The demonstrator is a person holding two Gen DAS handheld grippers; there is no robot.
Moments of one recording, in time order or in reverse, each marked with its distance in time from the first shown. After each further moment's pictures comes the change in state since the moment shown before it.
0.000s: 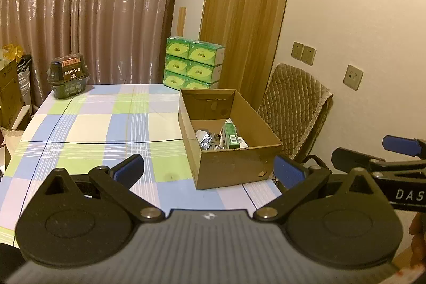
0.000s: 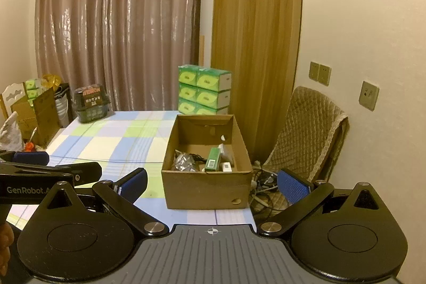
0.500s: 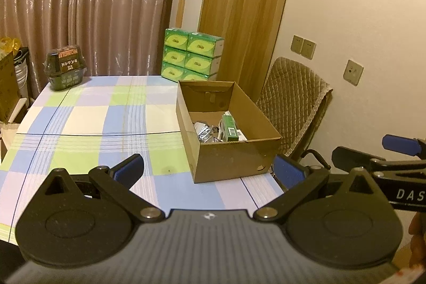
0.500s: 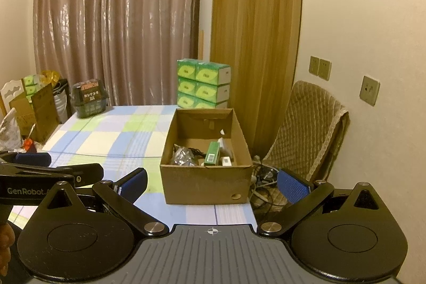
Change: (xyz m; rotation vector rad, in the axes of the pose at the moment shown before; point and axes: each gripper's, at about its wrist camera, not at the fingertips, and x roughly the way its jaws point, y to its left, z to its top) left arm 0.011 0.003 -0.006 -0.007 0.030 -0.020; right arm 0.005 -0.001 -0.005 0.001 0.022 -0.003
